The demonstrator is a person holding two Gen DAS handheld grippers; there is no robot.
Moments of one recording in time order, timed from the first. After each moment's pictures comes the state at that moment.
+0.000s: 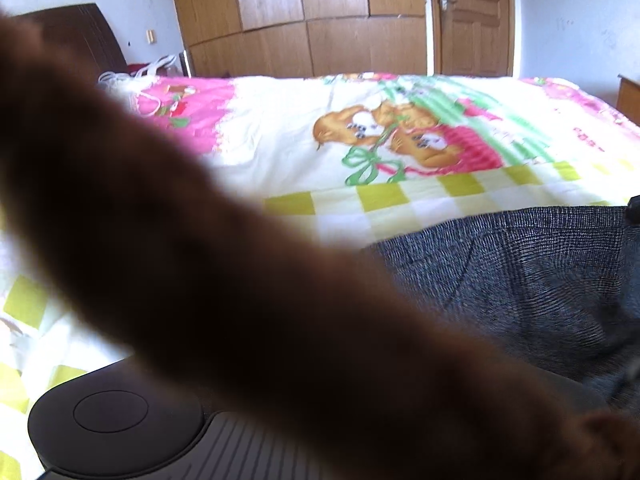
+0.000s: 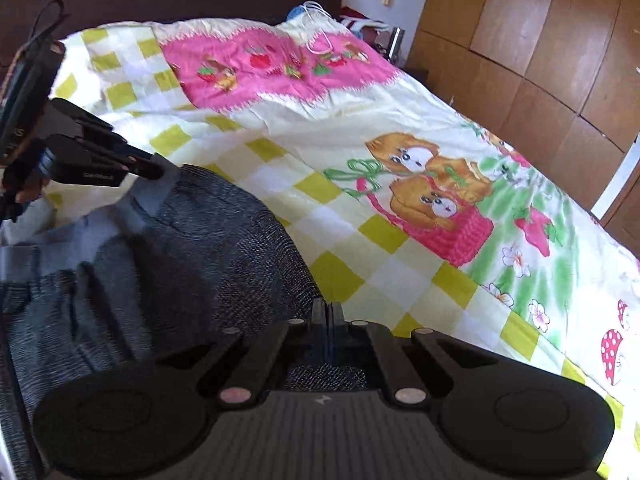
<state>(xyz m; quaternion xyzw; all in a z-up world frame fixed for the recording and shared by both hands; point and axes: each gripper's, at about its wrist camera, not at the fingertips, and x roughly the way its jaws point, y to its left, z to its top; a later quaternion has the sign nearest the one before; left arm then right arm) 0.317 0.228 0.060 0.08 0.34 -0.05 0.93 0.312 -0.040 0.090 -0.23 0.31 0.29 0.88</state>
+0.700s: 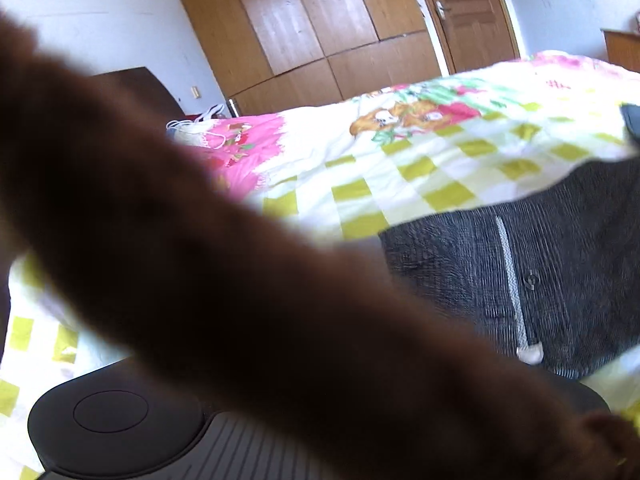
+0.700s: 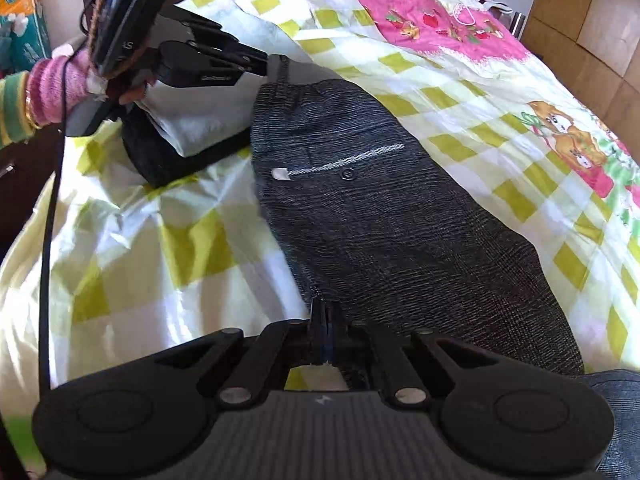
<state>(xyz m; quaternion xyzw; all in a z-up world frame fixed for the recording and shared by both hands) 0.104 0.248 0.038 0.19 0.28 0.01 0.94 0.072 0.002 0.022 -0.28 0.36 0.39 0.80</state>
